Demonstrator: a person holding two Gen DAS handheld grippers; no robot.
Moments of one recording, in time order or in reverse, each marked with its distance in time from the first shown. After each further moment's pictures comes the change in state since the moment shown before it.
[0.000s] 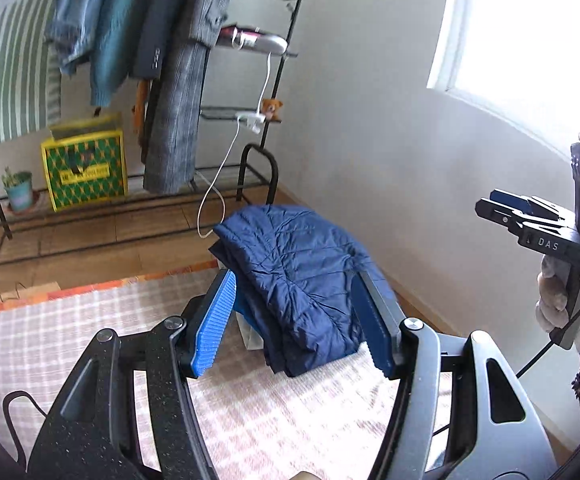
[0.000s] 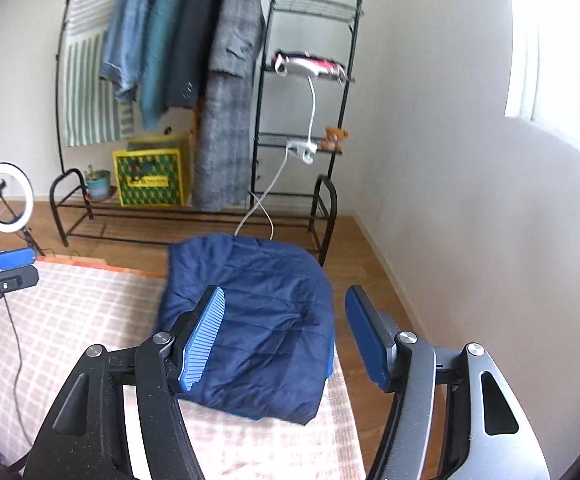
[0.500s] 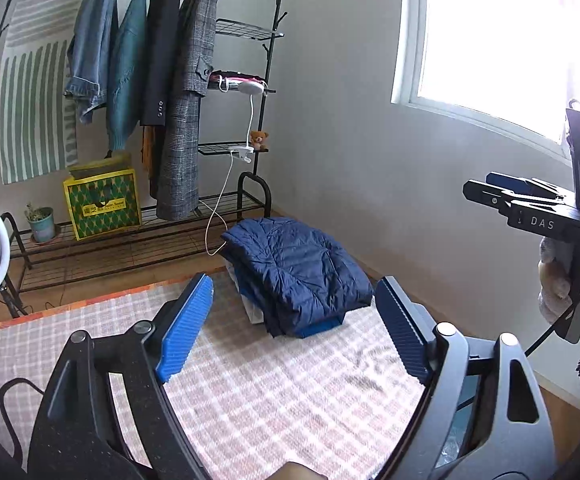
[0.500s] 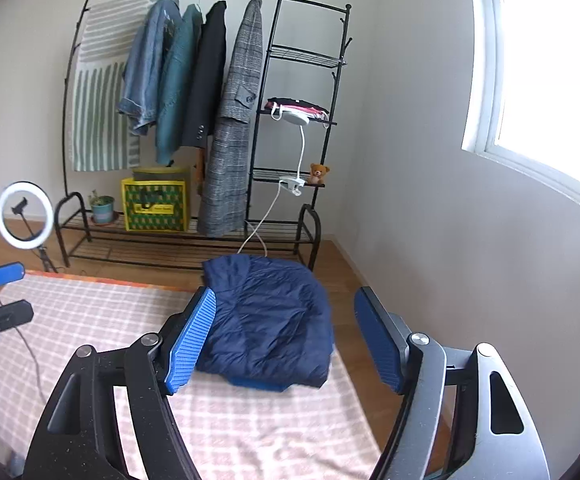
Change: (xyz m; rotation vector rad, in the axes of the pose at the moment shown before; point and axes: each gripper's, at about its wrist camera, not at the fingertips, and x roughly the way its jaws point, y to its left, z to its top) left arm -0.146 -0.031 -0.052 0.103 -0.096 0.007; right arm -0.138 0.073 -0.024 0.040 -0.095 -0.092
